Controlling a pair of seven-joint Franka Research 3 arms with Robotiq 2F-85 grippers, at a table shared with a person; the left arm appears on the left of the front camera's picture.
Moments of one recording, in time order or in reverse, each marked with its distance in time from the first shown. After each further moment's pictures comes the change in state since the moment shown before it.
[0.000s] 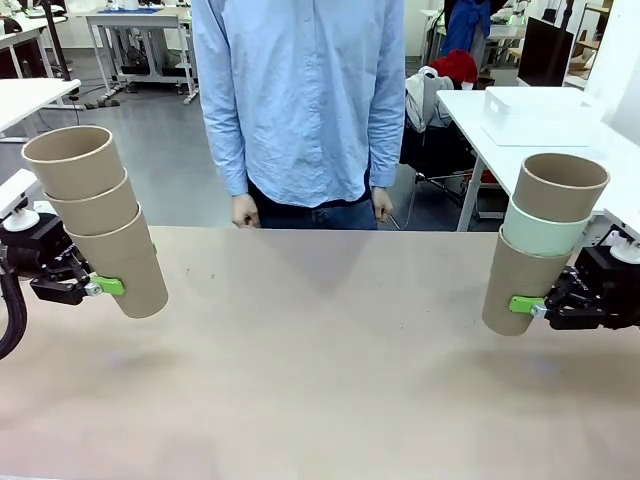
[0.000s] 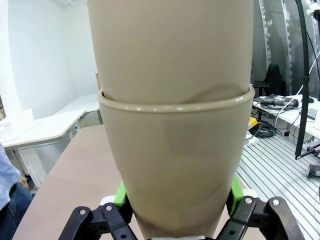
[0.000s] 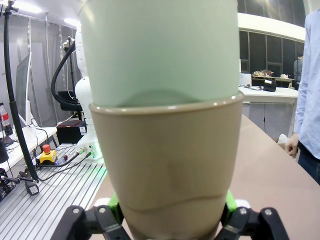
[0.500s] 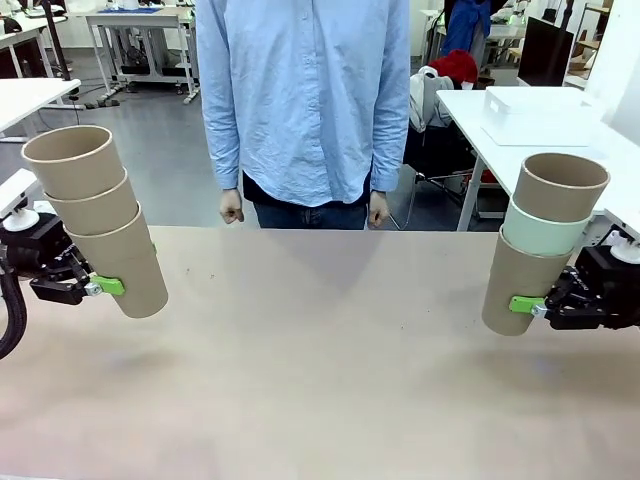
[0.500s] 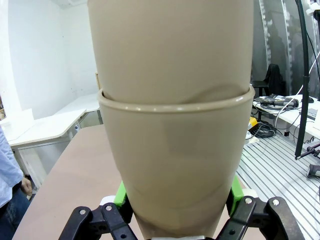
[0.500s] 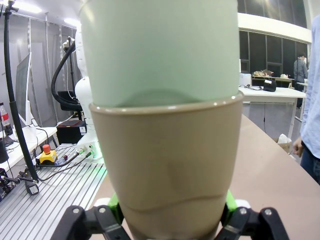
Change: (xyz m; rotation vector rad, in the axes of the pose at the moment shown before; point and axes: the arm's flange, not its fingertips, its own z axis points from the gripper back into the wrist) left arm 0.000 0.000 0.000 0.000 0.000 0.000; right arm 0.000 0.000 0.000 0.000 0.000 0.000
